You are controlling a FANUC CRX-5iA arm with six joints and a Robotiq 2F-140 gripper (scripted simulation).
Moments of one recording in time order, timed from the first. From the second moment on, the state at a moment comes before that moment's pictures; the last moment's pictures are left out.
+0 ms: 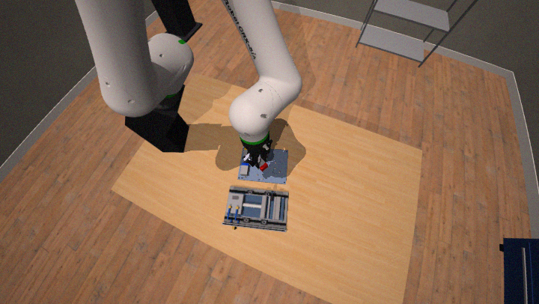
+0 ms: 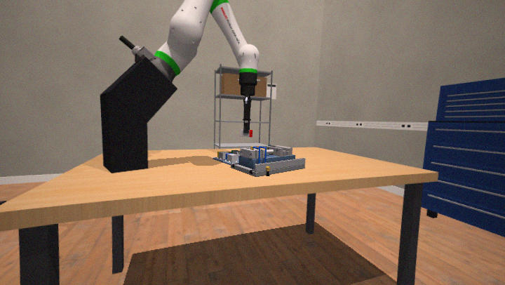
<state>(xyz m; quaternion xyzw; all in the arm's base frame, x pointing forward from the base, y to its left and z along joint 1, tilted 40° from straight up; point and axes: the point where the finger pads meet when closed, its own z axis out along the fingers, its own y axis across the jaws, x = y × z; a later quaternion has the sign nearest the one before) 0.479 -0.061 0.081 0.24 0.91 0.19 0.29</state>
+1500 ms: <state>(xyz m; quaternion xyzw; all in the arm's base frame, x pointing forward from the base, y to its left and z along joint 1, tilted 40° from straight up) 0.479 -0.061 0.081 0.49 0.80 0.26 0.23</state>
